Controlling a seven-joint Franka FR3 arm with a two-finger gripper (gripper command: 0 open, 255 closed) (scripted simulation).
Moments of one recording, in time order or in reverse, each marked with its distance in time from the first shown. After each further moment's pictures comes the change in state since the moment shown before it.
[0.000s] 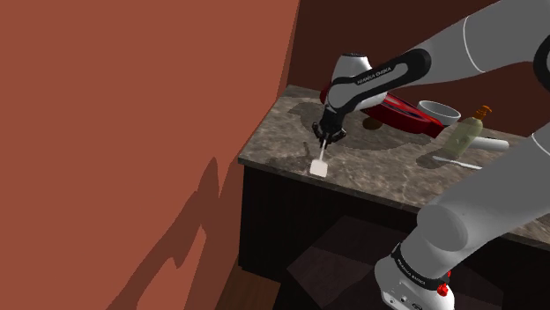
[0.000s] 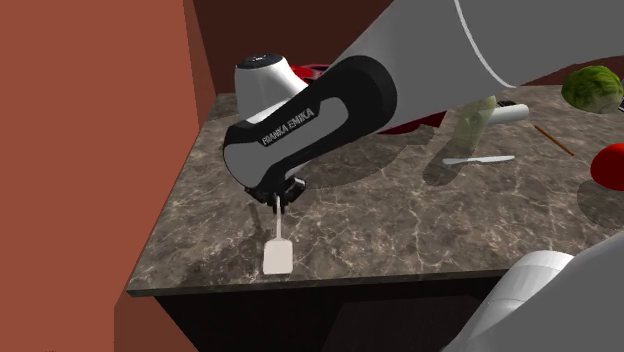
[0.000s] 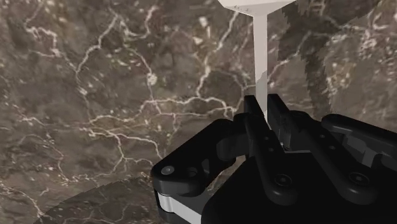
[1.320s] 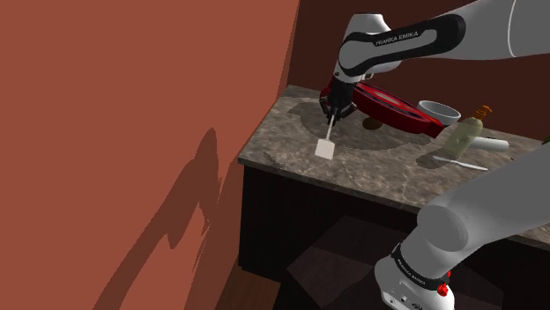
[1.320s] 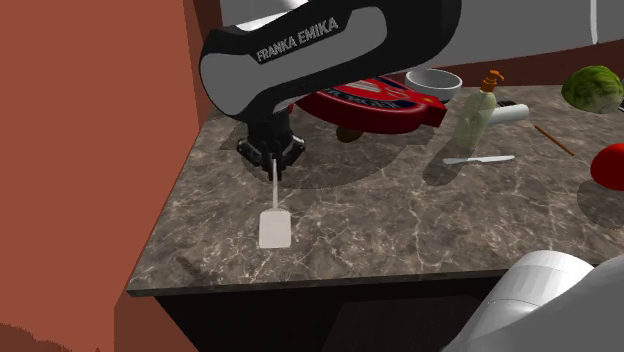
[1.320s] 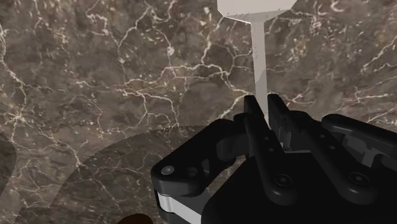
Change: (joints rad) arm 0.003 -0.122 -0.007 0.163 0.016 -0.284 -0.023
